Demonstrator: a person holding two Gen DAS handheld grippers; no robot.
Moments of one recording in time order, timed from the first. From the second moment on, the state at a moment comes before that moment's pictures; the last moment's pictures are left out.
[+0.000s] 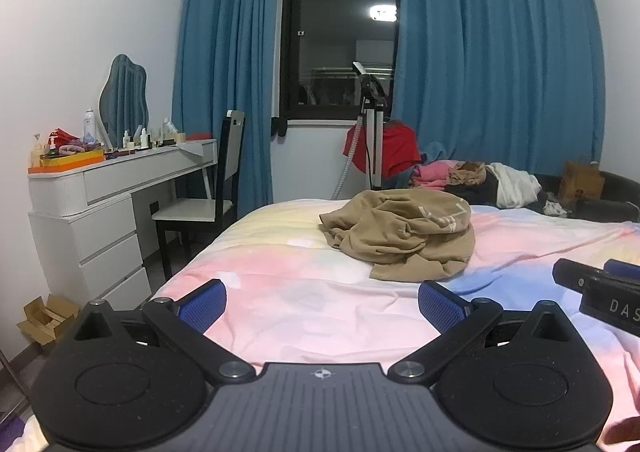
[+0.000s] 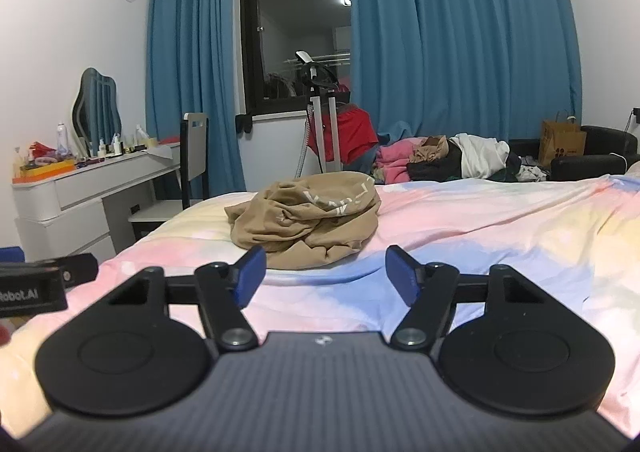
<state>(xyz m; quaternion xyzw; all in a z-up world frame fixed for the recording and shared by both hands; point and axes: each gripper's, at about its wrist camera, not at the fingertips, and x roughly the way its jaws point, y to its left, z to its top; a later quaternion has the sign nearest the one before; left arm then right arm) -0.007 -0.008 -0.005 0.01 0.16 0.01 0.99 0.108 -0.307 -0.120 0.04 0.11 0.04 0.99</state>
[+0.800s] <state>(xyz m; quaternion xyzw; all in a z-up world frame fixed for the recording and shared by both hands) 0.038 -0.042 -0.022 0.08 0.17 -0.04 0.98 0.113 -0.342 -0.116 0.13 0.16 -0.03 0.98</state>
